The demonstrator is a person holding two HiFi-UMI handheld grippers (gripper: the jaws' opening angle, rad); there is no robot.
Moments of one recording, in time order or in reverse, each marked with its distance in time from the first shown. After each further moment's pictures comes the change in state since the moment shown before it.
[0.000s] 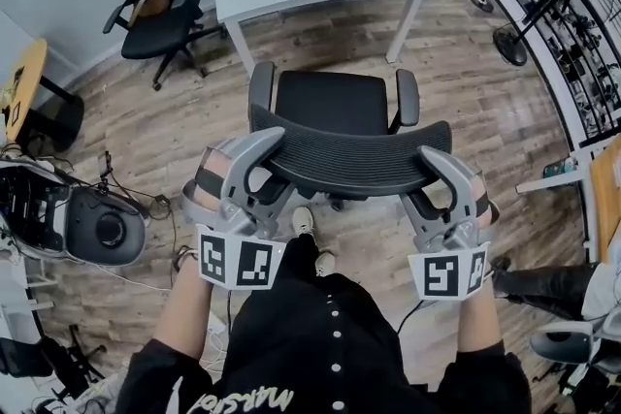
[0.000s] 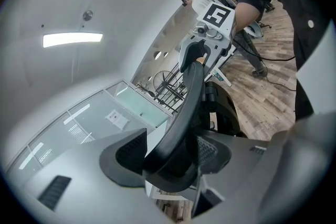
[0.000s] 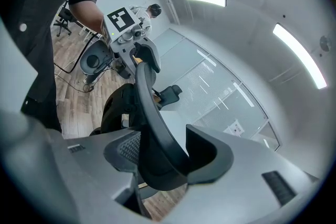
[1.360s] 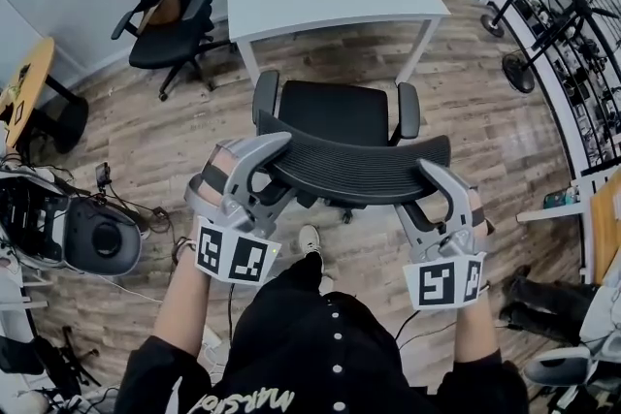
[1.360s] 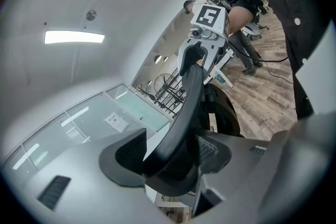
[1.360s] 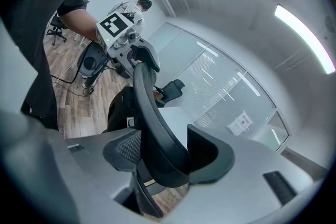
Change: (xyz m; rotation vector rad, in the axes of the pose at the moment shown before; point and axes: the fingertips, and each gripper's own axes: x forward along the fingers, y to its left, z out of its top) left arm 0.043 0.048 -0.044 0.000 -0.064 -0.008; right arm 0.073 -0.026 0.004 0.084 0.052 0.061
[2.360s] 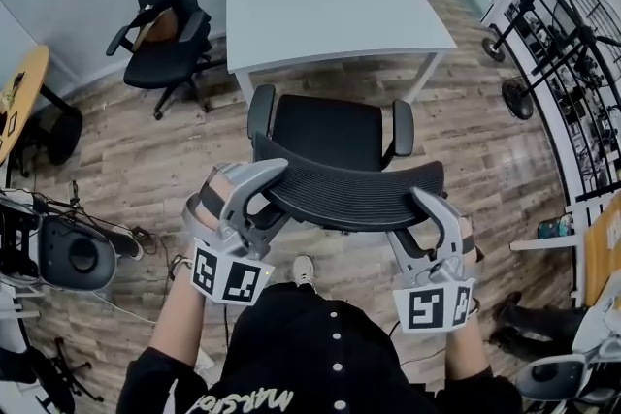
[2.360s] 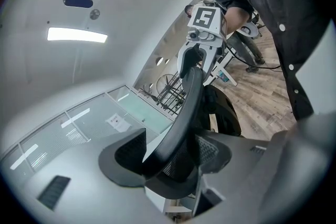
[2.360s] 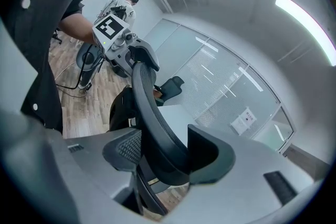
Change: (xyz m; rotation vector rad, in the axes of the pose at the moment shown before) left arm 0.051 0.043 -0.046 0.013 -0.038 0.017; right arm 0.074 -0.033 -0.005 0.025 0.026 0.020
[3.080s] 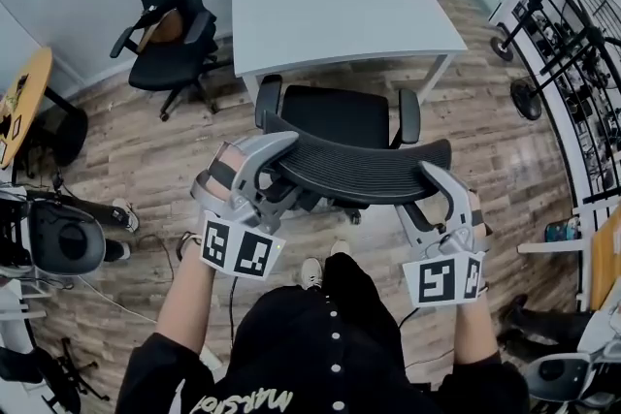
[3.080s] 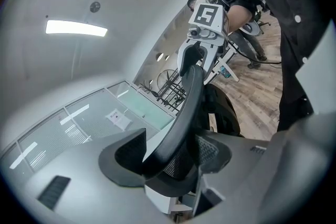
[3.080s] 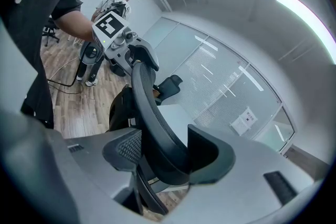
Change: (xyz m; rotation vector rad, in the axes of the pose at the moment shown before) left arm 0.042 0.037 -0.034 -0.003 0.035 -0.004; right arm 0.056 -0.035 0.000 0.003 -0.004 -0.012
